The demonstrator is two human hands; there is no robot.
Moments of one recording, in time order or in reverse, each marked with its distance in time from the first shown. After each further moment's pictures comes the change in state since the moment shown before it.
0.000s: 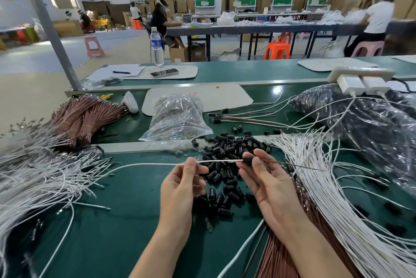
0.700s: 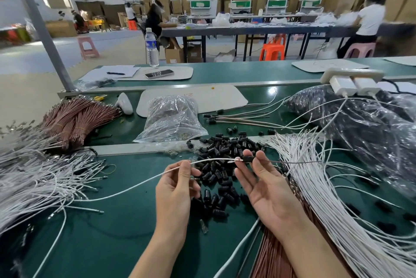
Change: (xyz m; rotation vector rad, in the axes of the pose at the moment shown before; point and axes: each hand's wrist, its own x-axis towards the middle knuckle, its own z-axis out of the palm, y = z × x) left_hand 0.000 -0.007 -0.001 0.089 0.044 0.084; right_hand 0.003 -0.007 -0.006 0.161 -0.037 0.142
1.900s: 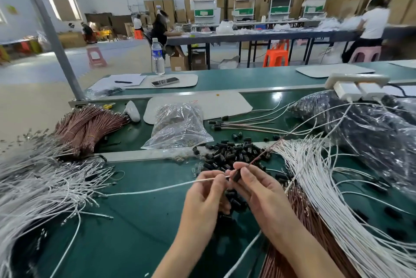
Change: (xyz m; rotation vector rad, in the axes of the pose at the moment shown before) left_hand -0.019 0.010 0.017 0.180 -0.283 -0.009; right_hand -0.010 0.016 0.014 -0.380 -0.123 -0.134
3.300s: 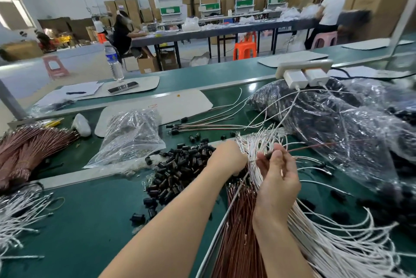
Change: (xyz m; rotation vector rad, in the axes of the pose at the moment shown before) left_hand 0.123 -0.003 0.166 1.153 -0.457 -0.153; right_hand 0.014 -0.039 -0.061 -0.033 0.856 -0.530
